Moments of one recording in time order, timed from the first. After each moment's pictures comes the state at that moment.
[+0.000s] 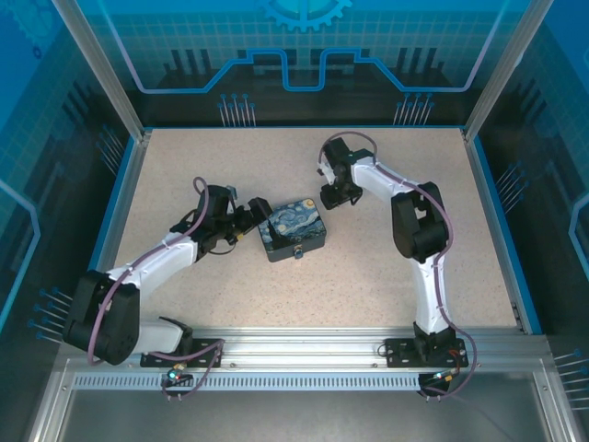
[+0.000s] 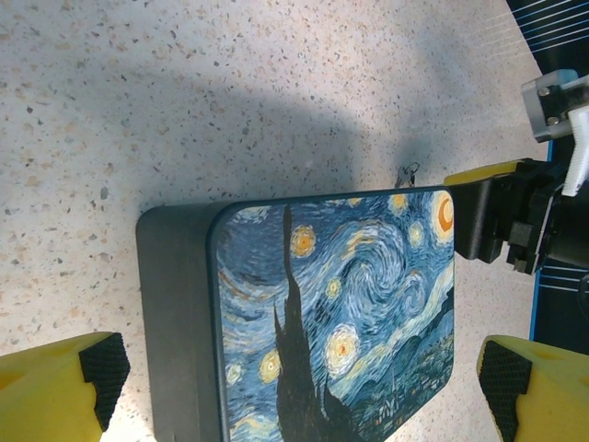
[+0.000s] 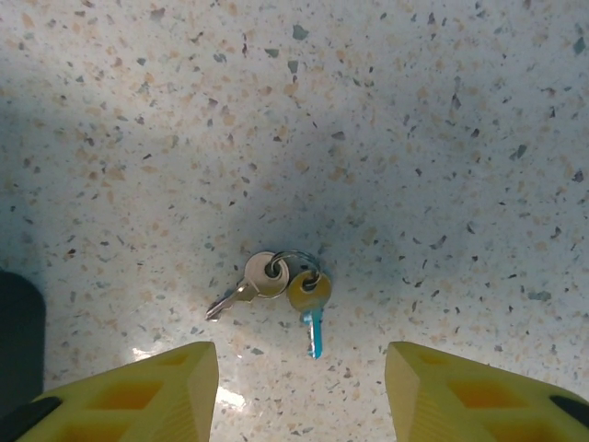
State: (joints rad) left arm -0.31 1.33 0.73 -0.13 0.27 -0.93; right arm 0.41 2.21 1.77 -0.86 0.03 -0.08
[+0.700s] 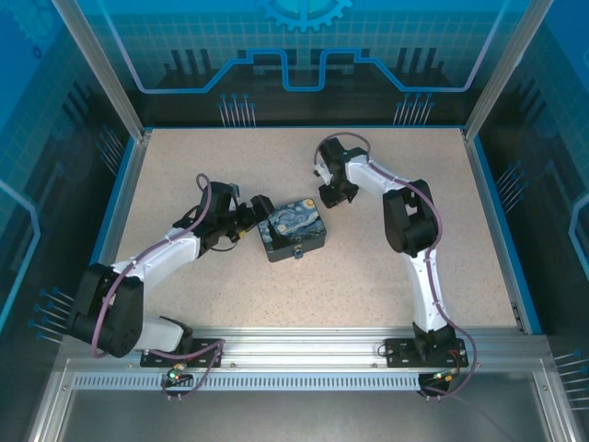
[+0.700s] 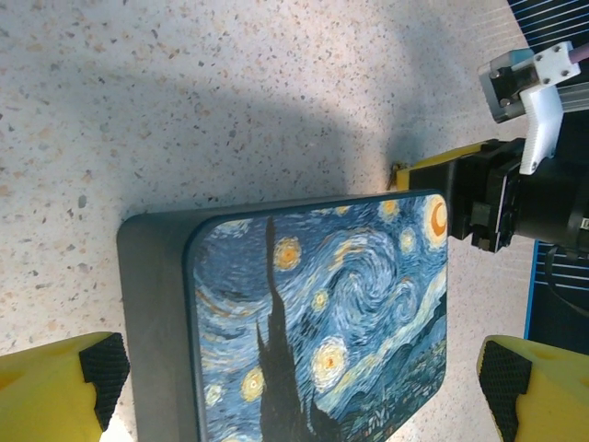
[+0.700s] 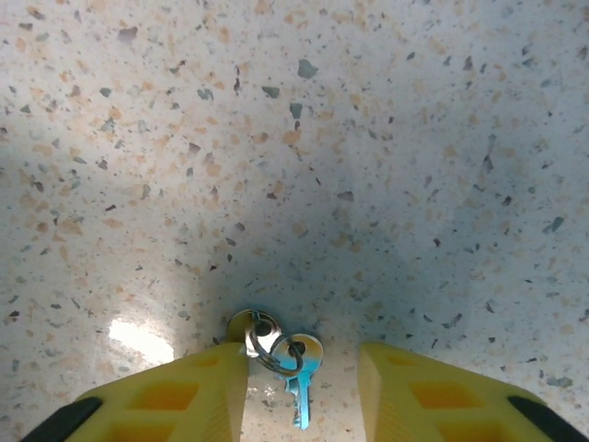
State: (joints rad) left arm -0.31 1.37 0.77 -0.13 0.28 -0.93; right arm 0.41 2.32 1.89 -0.91 0.05 -0.13
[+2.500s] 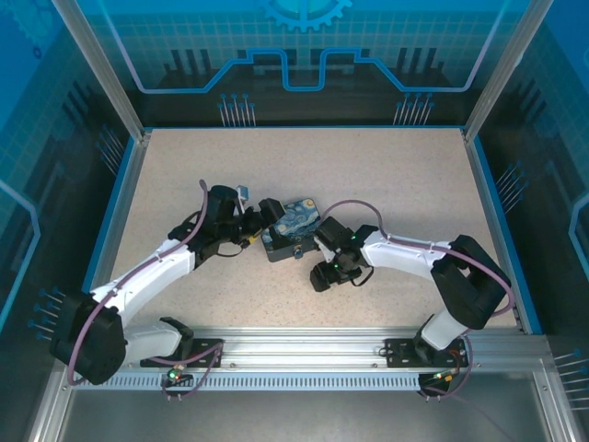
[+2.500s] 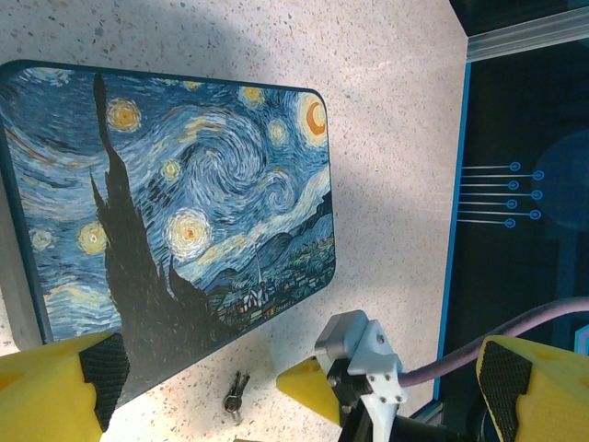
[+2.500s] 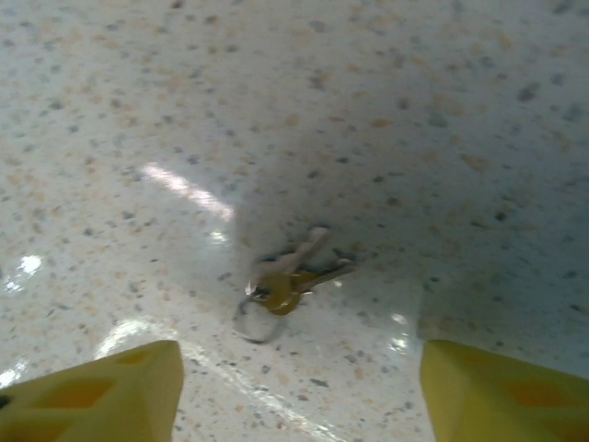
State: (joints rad) left arm -0.44 1.21 0.78 -0.21 0.32 -1.04; right arm 0.78 1.59 0.89 -0.66 -0.14 0.39
